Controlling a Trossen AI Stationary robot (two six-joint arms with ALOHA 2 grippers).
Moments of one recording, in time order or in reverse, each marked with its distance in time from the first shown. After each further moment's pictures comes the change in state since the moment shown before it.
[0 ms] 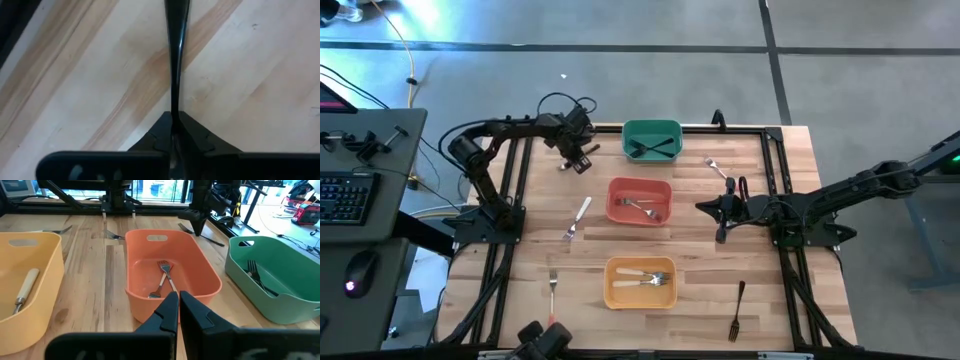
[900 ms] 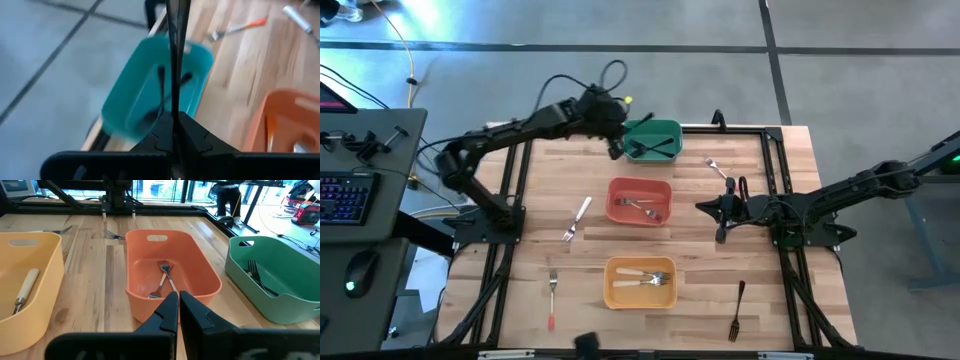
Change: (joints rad) left arm -0.320 -0.198 0.377 0.119 0.038 -0.028; right arm 0.000 0.000 0.000 0.000 0.000 0.000
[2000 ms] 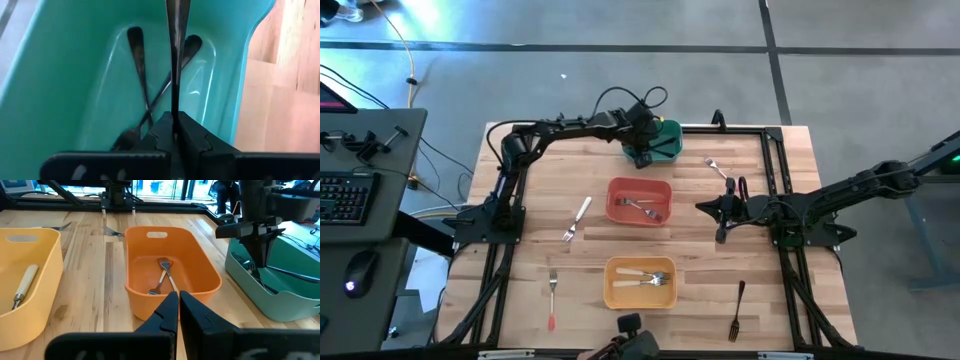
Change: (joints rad) left arm -0.007 0.566 0.286 0.016 0.052 0.118; right arm 0.000 0.000 0.000 -0.015 0.000 0.000
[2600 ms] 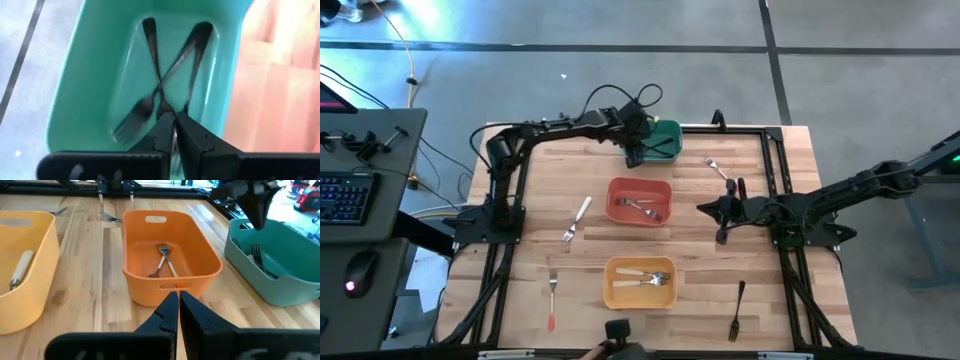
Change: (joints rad) left arm -0.020 -0.134 -0.059 -0.090 -0.115 0.034; right arm 0.000 0.000 0.001 -0.070 0.000 0.030
